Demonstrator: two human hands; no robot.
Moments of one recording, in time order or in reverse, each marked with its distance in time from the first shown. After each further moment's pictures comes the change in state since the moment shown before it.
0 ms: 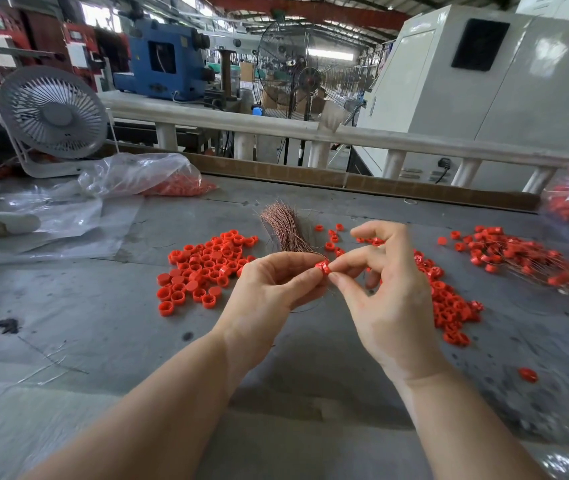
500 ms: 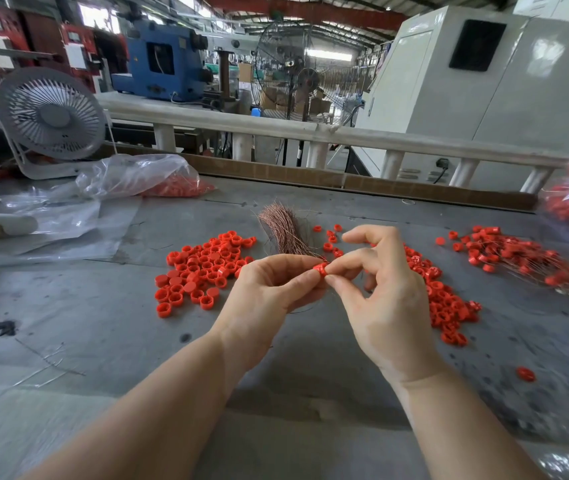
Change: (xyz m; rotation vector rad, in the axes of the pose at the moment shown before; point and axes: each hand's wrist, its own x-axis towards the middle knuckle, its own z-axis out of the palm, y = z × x) left_hand 0.000 0.000 -0.001 -0.020 -0.008 -0.021; right_hand -0.001 -0.001 -0.001 -0.051 -0.019 -0.033
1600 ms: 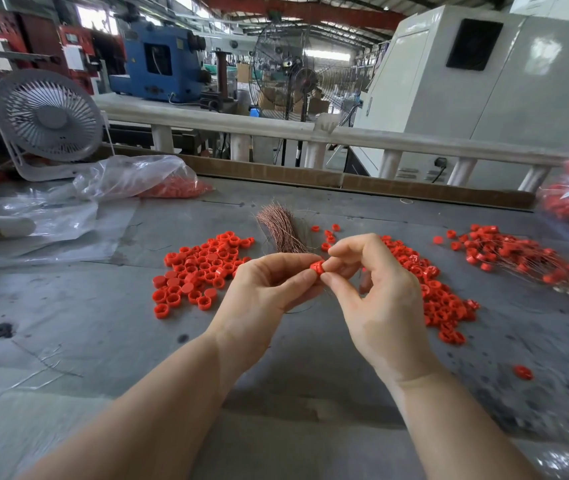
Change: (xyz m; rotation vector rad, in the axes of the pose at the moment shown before) left_hand 0.001 -0.002 -0.002 -0.040 -0.039 0.025; right_hand -0.001 0.000 0.003 0.022 0.046 0.056
